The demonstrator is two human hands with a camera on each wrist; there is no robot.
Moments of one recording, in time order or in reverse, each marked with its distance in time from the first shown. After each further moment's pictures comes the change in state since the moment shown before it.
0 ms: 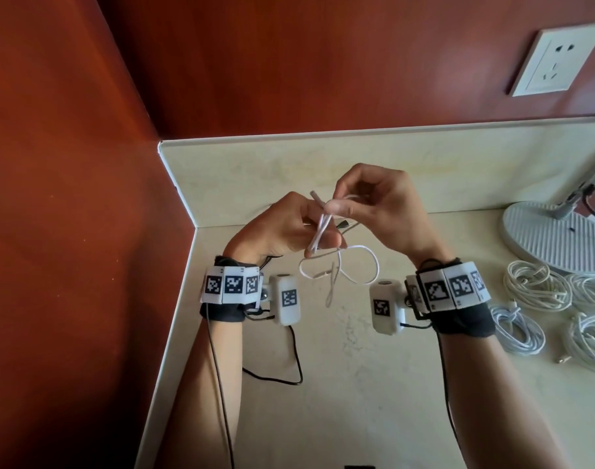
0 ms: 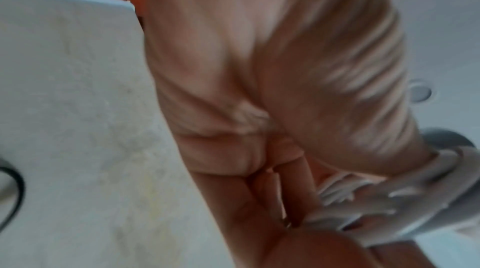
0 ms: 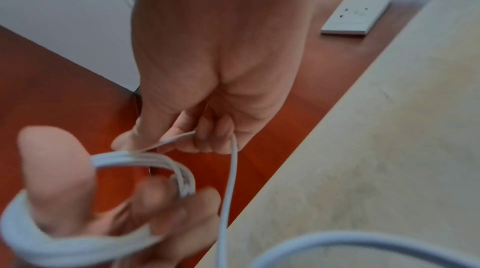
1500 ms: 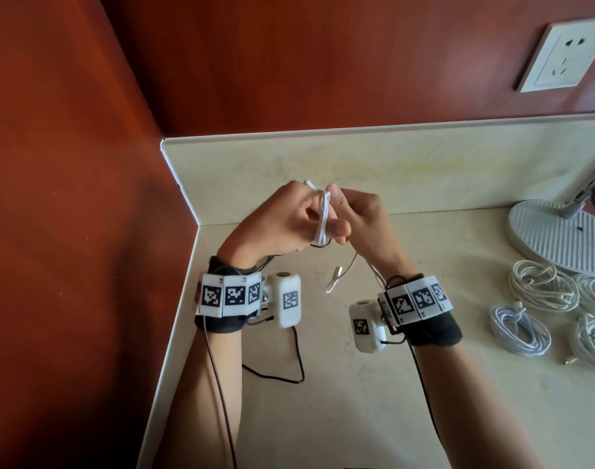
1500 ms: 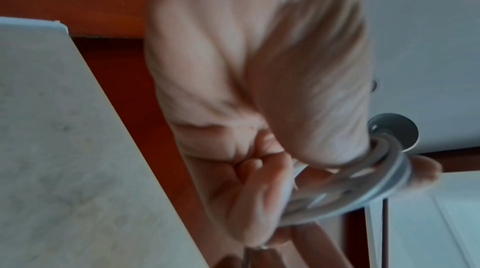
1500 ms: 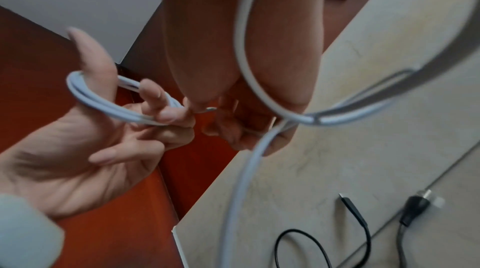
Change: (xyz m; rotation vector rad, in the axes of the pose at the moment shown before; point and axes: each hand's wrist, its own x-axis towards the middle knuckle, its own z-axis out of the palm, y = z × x) left_hand -0.007 0.027 -0.005 0.116 0.046 0.044; right_hand -0.007 0.034 0.035 -0.085 0.149 0.165
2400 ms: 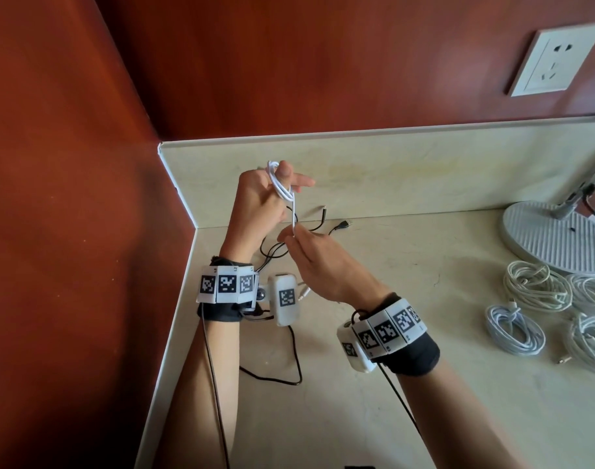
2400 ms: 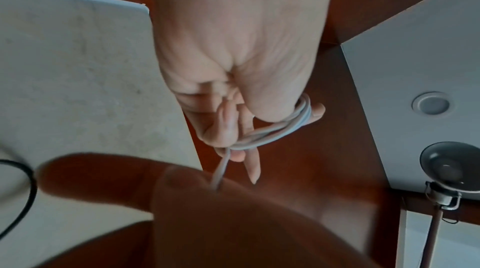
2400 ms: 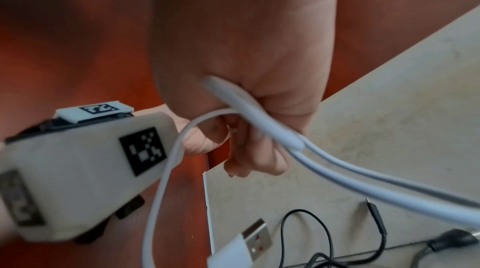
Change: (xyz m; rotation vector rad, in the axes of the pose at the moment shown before) left_hand 0.011 -0.032 -0.005 -0.103 0.579 0.020; right_hand -0.026 -0.003 0.042 -0.400 -0.321 -0.091
